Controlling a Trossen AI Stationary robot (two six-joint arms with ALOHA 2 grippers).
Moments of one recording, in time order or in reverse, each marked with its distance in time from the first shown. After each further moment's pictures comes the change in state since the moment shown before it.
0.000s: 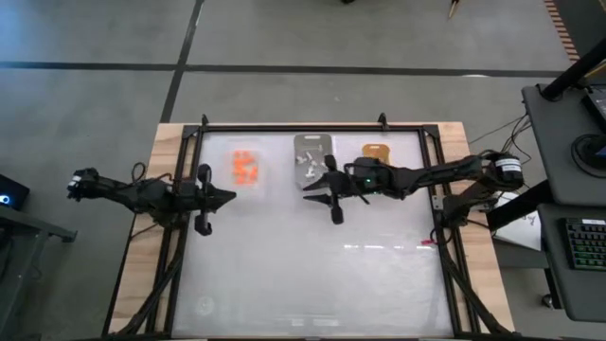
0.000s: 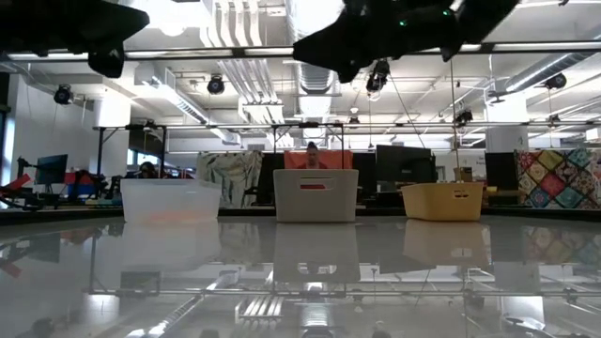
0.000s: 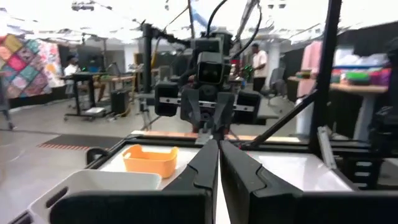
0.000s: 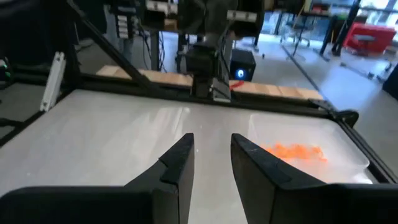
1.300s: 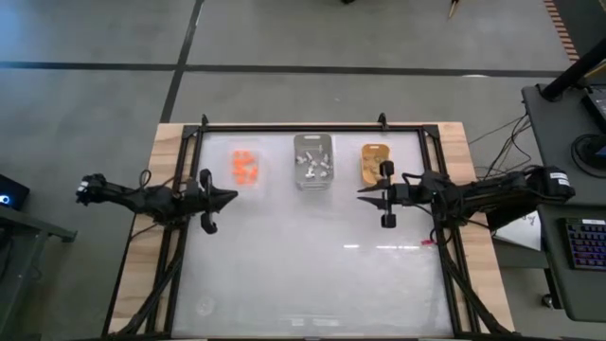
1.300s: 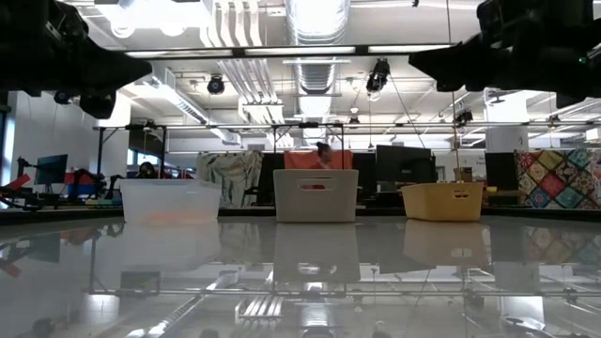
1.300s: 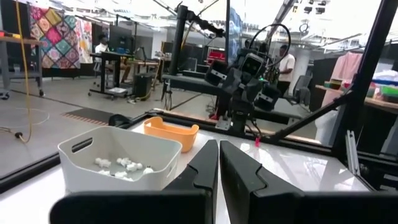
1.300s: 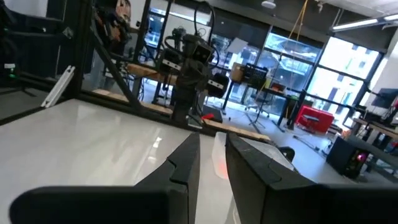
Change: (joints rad) left arm 0.001 -0.178 -0.185 -0.017 -0.123 -0.130; right arm -0.029 -0.535 -0.741 0.506 0.007 -0.157
